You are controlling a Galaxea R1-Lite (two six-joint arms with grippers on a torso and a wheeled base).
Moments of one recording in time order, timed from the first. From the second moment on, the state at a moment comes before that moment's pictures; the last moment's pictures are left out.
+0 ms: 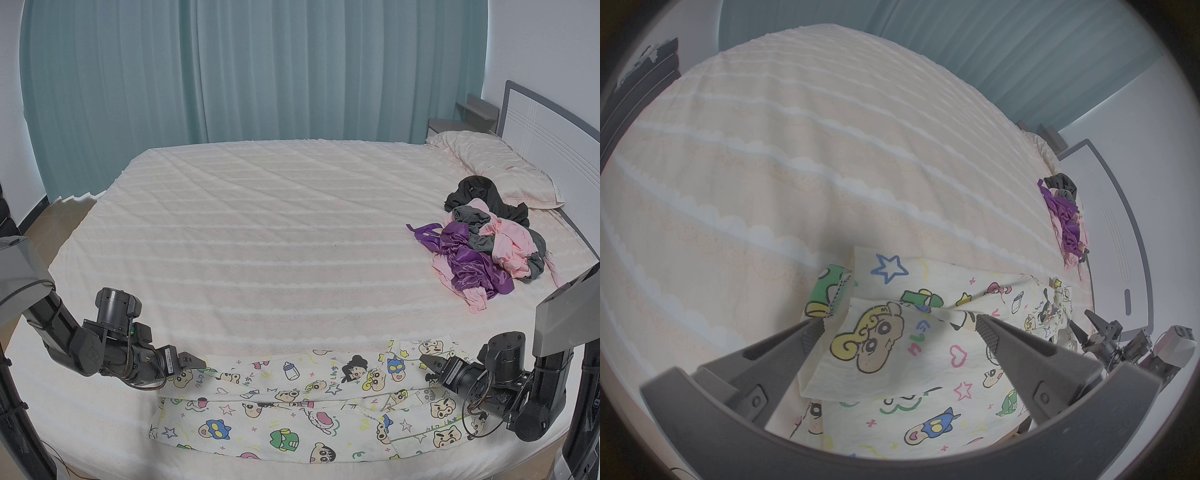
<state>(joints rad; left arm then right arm) -0.09 2.00 -0.60 -0.44 -0.30 -0.40 0.38 2.21 -0.11 -1.55 -0.12 0.82</state>
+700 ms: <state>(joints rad) -0.09 2.02 -0.60 -0.44 -0.31 -0.41 0.40 2.16 -0.16 -1.55 -0.14 0.67</state>
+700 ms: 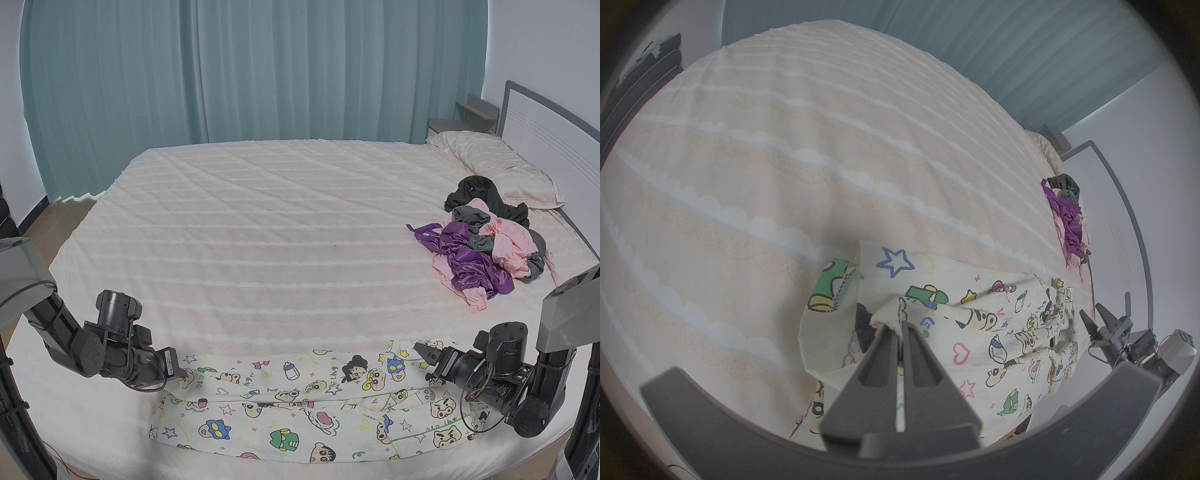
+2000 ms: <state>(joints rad) -0.07 1.90 -0.63 -0.73 -0.35 -0.48 0.37 2.20 -0.70 -0.61 -0.18 0.49</state>
